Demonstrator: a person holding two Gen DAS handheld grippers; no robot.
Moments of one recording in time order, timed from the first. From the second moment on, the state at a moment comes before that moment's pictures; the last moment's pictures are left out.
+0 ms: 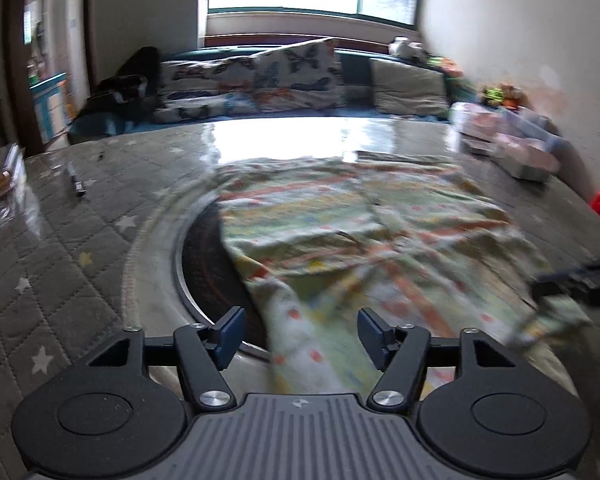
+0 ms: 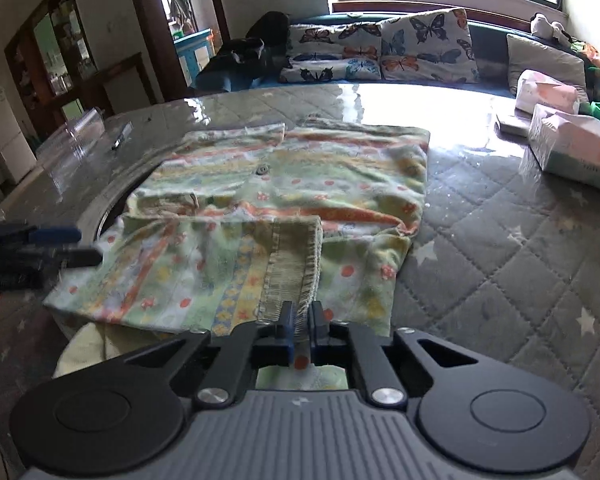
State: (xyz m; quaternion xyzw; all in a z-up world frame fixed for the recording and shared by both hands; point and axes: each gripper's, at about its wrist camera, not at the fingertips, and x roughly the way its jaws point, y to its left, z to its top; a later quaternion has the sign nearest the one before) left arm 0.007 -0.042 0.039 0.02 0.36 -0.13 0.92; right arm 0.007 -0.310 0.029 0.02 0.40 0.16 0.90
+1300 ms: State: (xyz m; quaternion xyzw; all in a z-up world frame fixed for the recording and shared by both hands) left arm 0.054 -0.118 0.020 0.02 0.36 -0.20 0.91; right arm 0.045 -0.284 0.020 -0.01 0.39 0.18 0.90
